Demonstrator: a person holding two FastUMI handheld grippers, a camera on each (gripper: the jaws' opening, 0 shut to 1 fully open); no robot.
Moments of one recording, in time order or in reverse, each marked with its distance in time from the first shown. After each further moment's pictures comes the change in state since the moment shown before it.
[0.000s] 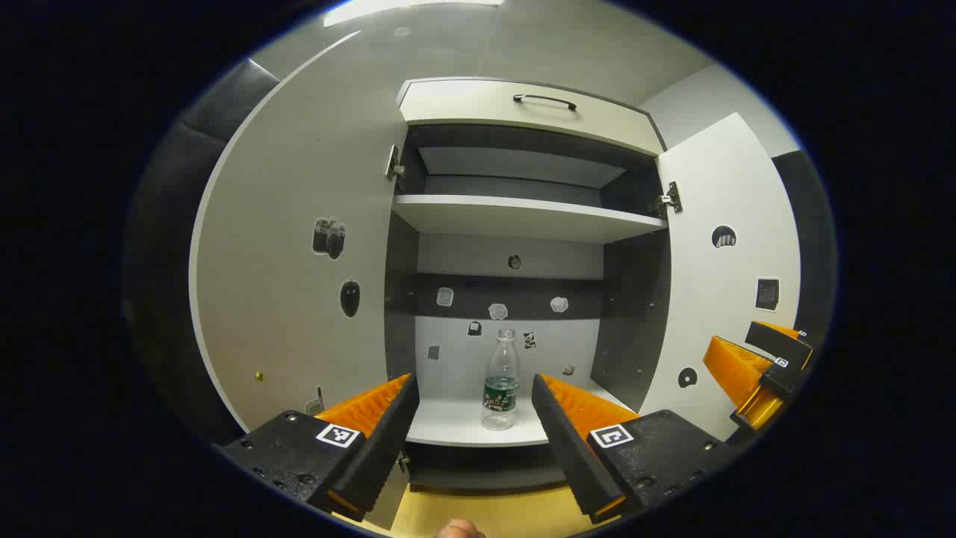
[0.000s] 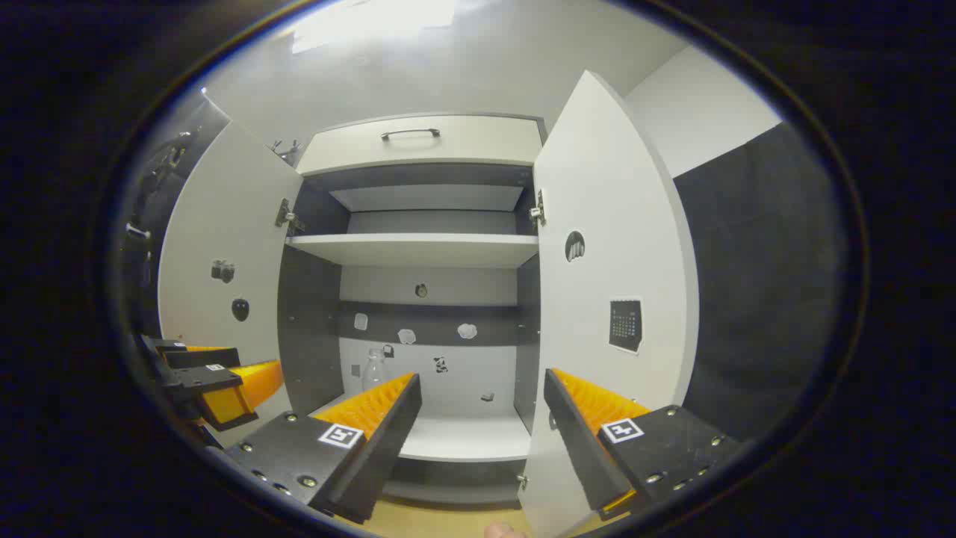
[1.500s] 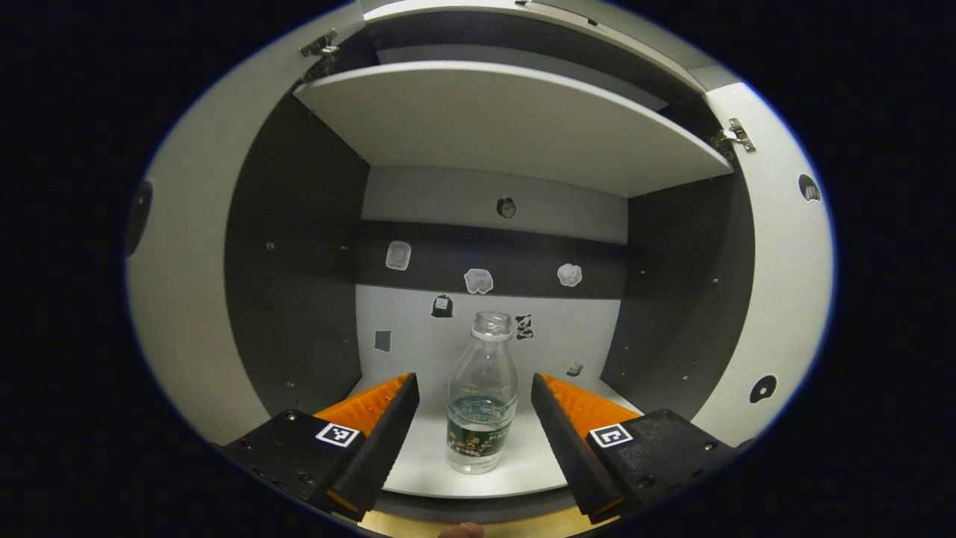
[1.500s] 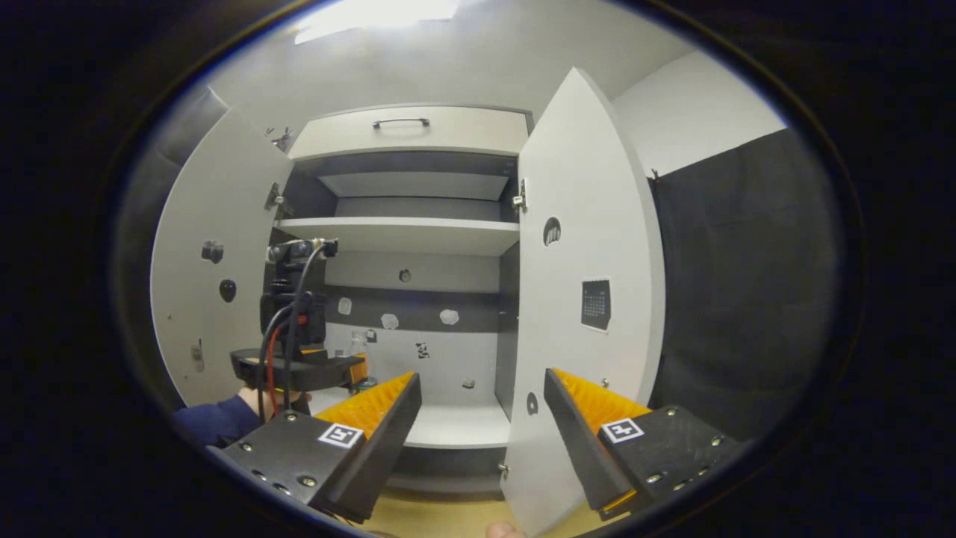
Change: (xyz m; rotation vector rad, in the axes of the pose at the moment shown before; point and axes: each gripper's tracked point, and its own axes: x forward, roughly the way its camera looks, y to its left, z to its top) left arm 0.205 -0.023 -0.078 -0.042 0.126 -0.070; right arm -0.004 -0.014 -0.012 -0.040 0.045 -0.064
